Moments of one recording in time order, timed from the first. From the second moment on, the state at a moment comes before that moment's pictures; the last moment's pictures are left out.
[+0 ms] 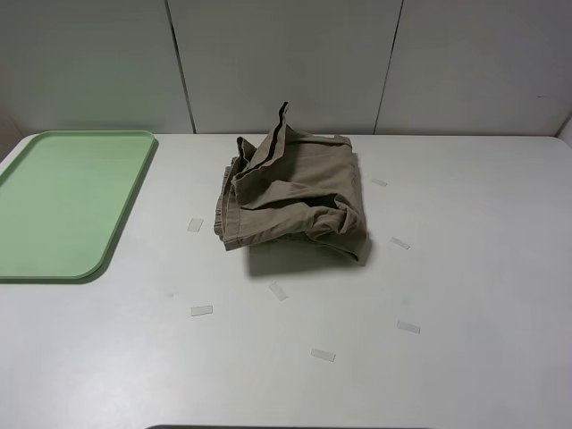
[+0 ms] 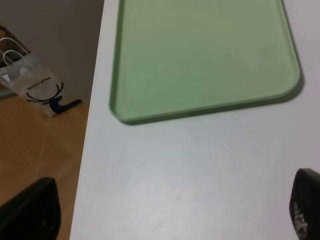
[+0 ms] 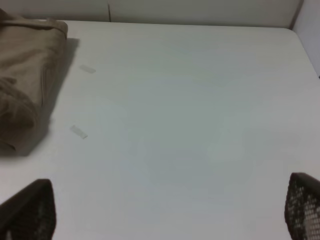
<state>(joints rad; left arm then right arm) -0.17 -0.01 -0.50 0.42 1.12 0.00 0.04 -0.01 -0.49 -0.07 1.02 0.04</state>
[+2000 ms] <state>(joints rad) -0.21 0.81 -0.75 -0.23 0.71 -0.03 0.04 -0.01 -0.49 -0.07 1.02 0.05</state>
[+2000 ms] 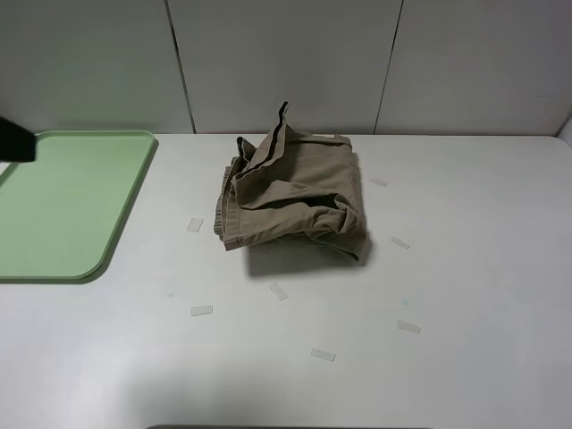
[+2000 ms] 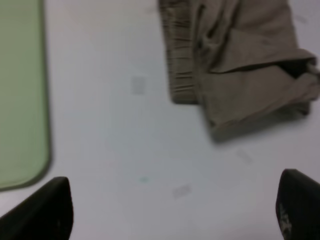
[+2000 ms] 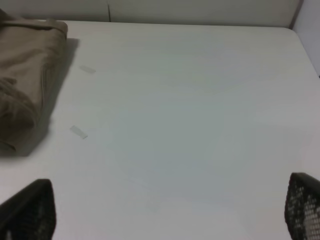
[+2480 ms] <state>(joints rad) -0.21 1.10 -0.74 -0.62 0.24 0.20 0.04 -0.01 -0.49 -0.07 1.02 0.05</state>
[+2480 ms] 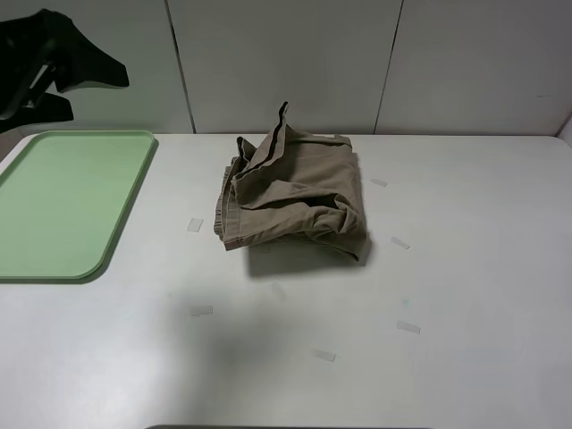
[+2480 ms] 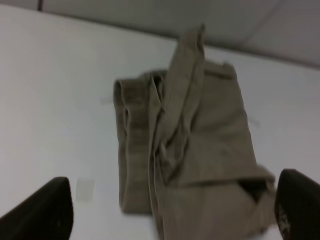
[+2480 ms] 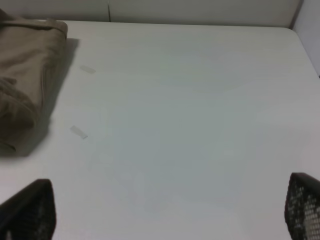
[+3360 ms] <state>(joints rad) -0.21 1.46 -0.77 -1.06 0.28 0.75 0.04 -0.01 -0.49 -0.07 1.02 0.05</state>
